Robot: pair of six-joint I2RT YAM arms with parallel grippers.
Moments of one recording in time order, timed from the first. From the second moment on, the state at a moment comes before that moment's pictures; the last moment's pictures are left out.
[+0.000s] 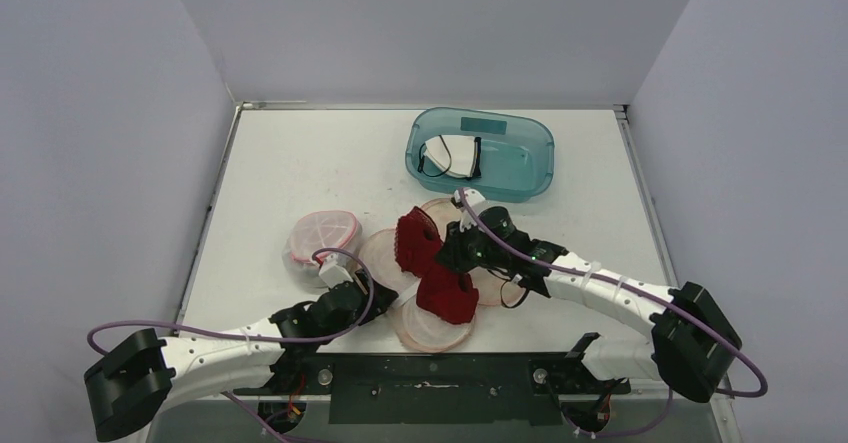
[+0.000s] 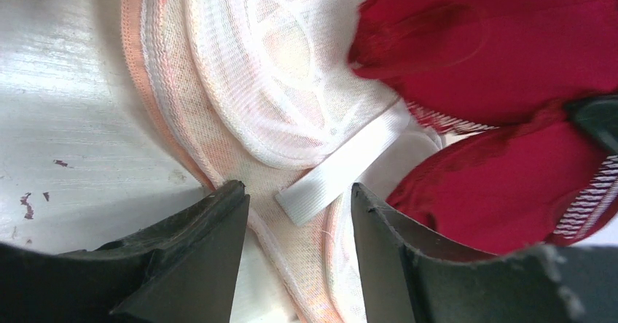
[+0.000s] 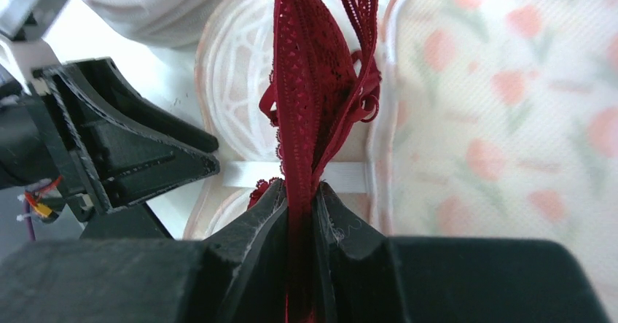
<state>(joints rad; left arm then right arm) -1.03 0.86 0.12 0.11 -0.40 -1.28 0.80 1.26 0.66 0.02 -0.18 0.41</state>
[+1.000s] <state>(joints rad) -1.02 0.88 0.20 0.05 -0.41 -1.26 0.51 1.23 0.86 0.36 0.46 0.89</state>
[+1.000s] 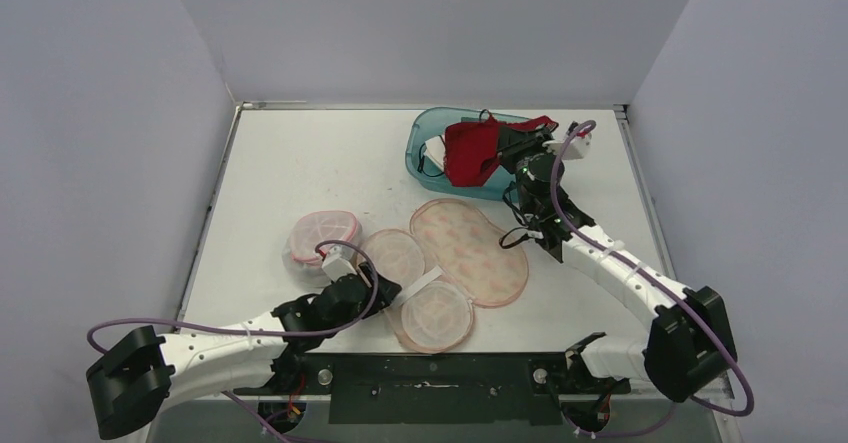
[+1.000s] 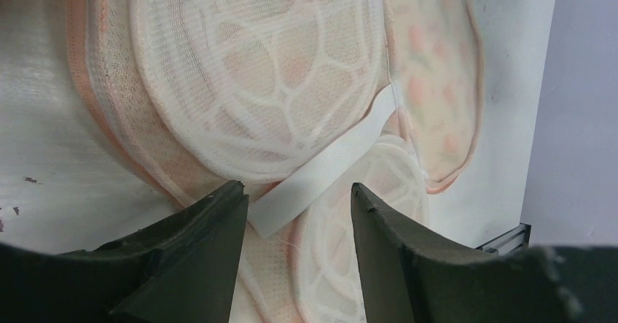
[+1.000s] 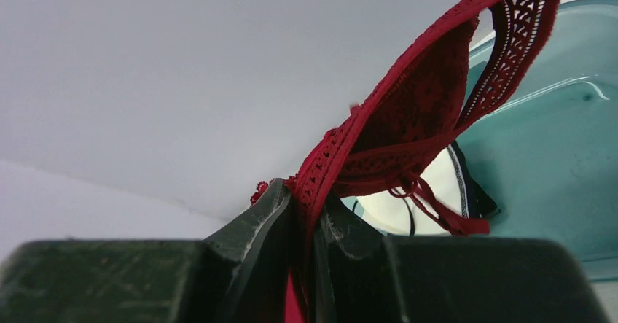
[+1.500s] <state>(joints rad) -1.02 0.97 0.26 0.06 -0.41 -1.24 0.42 1.54 1.04 0.44 0.74 1.04</state>
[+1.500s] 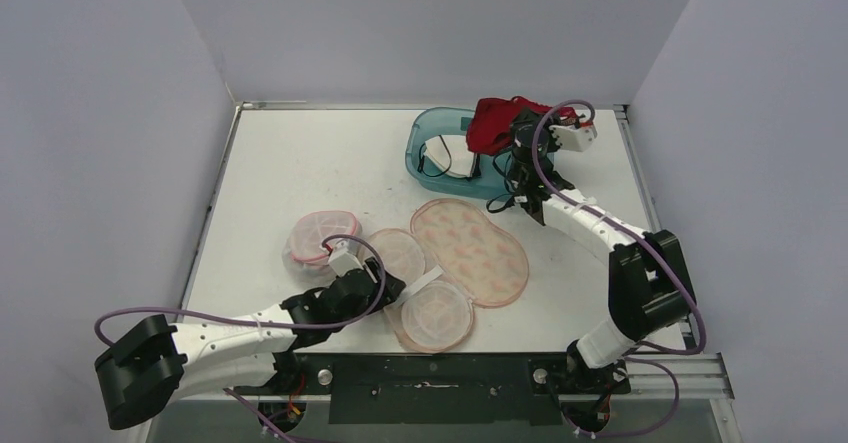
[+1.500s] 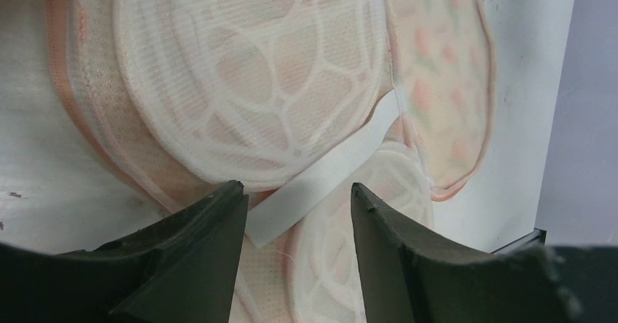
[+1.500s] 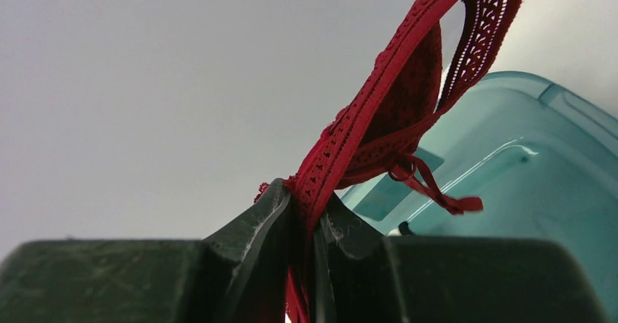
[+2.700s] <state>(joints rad) -1.00 1.03 0.28 0.05 -0.38 -1.22 0.50 1.88 1.10 0.41 0.87 1.50</state>
